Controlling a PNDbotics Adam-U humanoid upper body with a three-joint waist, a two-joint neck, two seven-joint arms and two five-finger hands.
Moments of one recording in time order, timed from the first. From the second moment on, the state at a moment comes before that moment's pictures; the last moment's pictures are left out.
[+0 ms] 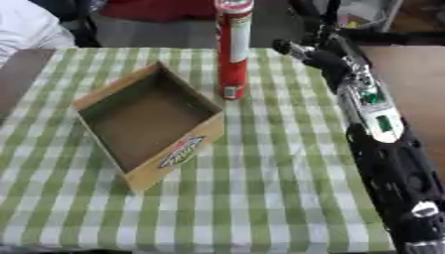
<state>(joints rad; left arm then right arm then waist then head) -0.05 0.27 0.12 -1.83 0.13 0.03 0.39 -0.61 -0.19 -0.07 -1.40 -0.06 0.27 0.03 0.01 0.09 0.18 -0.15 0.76</state>
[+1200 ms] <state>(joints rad) -0.09 0.26 0.11 -1.83 0.14 0.03 0.38 -0.72 -0.10 -0.09 -1.31 0.01 0.24 0.03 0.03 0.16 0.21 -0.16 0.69</state>
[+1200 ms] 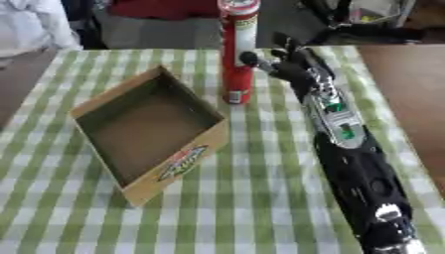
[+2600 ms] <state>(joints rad) -0.11 0.25 0.11 -1.84 0.15 0.03 0.36 -0.81 -0.07 -0.09 -1.27 0.09 0.24 0.05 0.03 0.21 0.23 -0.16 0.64</state>
